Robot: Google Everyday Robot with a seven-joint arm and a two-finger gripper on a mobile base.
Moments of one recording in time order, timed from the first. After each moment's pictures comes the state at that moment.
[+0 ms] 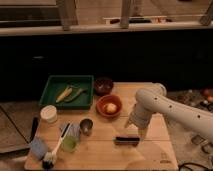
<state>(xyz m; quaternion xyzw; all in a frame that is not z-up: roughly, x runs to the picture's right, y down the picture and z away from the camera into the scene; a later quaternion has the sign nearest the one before) 0.145 0.228 0.720 -0.35 -0.22 -0.31 0.86</state>
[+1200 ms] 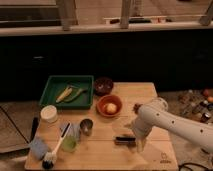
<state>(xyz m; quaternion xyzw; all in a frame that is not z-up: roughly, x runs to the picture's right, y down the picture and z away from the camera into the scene) 0.150 0.267 0.755 -0.34 -0.16 -0.13 0.92</state>
